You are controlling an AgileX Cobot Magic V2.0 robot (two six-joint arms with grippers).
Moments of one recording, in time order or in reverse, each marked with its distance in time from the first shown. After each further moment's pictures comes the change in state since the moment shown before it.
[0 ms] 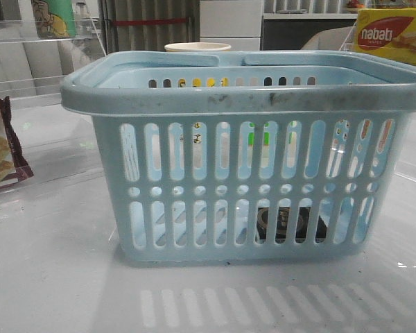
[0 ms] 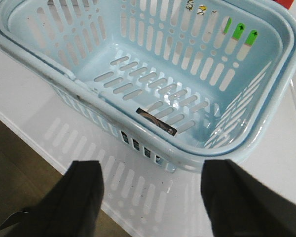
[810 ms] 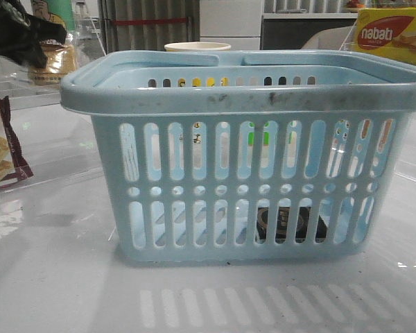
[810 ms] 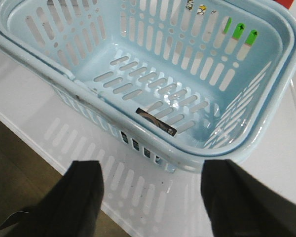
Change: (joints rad) left arm 0.367 0.575 0.010 0.000 -0.504 -0.090; right arm 0.000 0.000 0.000 0.000 0.000 0.000
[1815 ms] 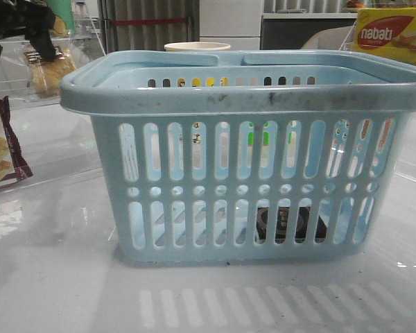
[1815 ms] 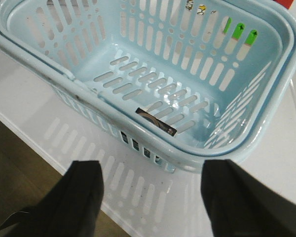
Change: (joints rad) left arm 0.000 -0.037 0.035 0.000 0.068 0.011; right arm 0.000 0.000 0.000 0.000 0.000 0.000
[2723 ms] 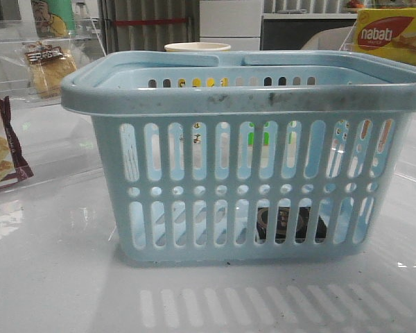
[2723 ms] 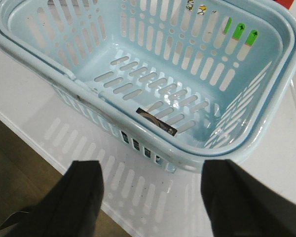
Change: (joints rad) left arm -0.085 -1.057 0.758 0.000 0.149 0.009; right arm 0.000 0.000 0.000 0.000 0.000 0.000
